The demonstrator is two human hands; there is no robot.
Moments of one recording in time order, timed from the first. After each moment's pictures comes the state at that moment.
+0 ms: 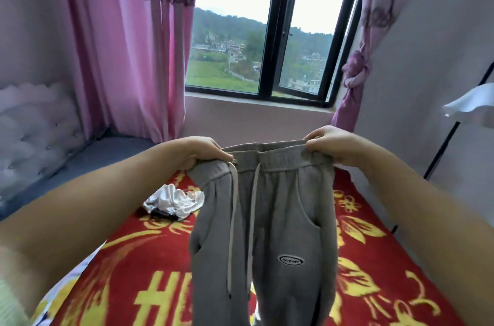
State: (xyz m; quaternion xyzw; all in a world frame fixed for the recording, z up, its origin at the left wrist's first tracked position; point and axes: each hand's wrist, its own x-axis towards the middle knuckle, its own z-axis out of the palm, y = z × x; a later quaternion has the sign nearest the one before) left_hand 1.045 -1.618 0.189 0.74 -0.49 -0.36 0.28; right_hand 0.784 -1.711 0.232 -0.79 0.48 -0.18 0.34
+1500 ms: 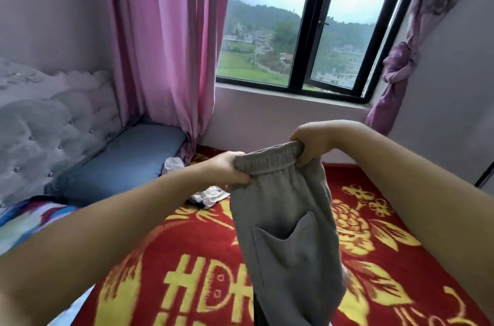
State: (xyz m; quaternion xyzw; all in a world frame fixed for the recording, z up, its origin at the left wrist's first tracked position) left_hand 1.056 -1.575 0.136 0.66 -0.57 -0.33 0.36; right_hand 0.888 -1.708 0.235 -0.94 0.31 0.17 -0.03
